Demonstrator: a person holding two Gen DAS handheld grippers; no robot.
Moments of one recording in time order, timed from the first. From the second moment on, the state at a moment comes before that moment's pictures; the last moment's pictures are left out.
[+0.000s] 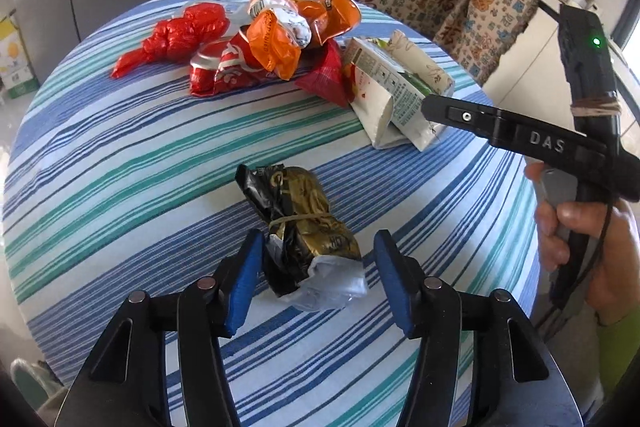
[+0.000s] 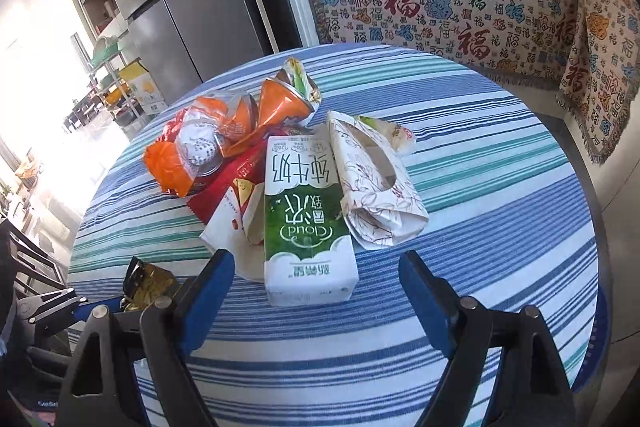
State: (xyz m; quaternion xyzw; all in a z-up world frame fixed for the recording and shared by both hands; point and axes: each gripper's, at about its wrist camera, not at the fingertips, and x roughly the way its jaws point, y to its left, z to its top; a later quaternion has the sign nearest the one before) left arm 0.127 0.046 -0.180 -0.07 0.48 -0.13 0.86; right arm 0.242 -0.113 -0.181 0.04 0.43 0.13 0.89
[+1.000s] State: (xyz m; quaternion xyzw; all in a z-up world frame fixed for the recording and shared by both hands) left arm 0.112 0.066 -0.185 -0.03 0.49 -0.10 0.86; right arm 0.139 -0.142 -0.178 0.04 0.50 0.09 0.86
